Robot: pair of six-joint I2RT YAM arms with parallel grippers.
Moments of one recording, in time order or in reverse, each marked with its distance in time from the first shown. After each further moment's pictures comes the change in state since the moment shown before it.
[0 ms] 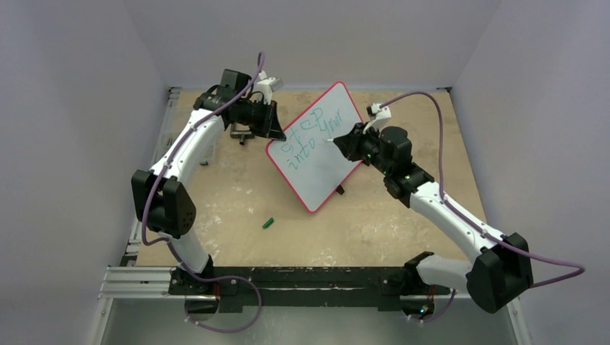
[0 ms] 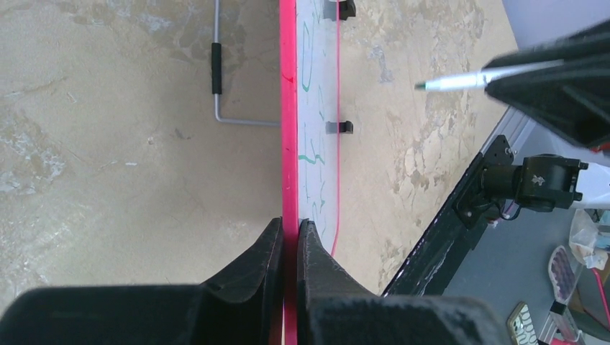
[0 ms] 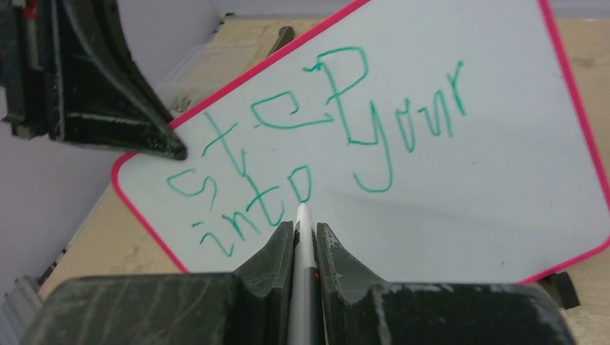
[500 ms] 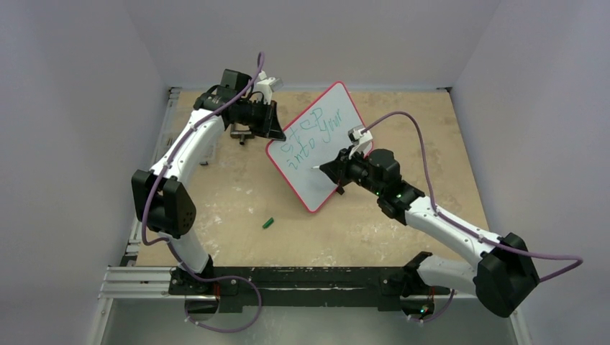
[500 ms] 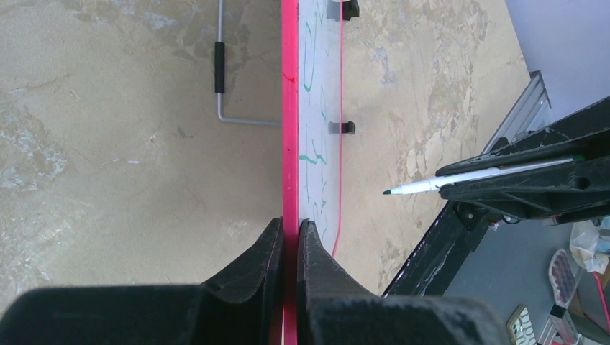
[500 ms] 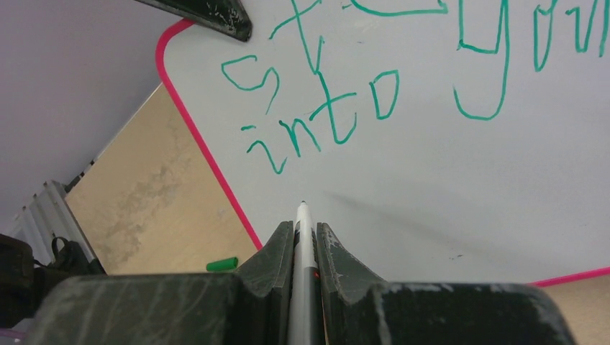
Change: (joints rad) left arm 0.000 0.000 -0.002 0.003 -0.016 -0.007; right arm 0.163 -0.055 -0.180 0.090 -0.054 -0.035
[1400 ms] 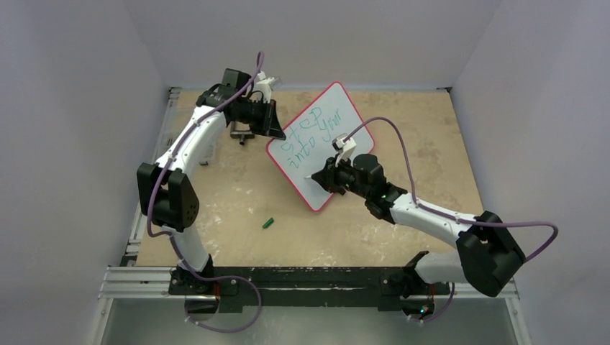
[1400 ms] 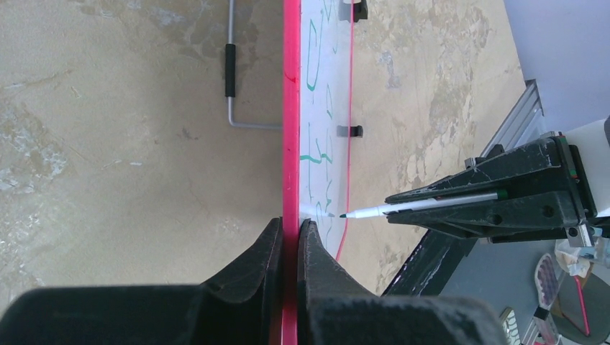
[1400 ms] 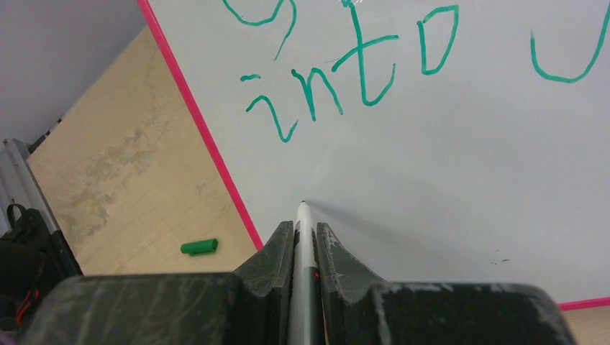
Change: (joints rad) left arm 0.022 0.060 0.028 0.000 0.012 -0.016; right arm 0.060 0.154 -0.049 0.131 -0.002 -0.053
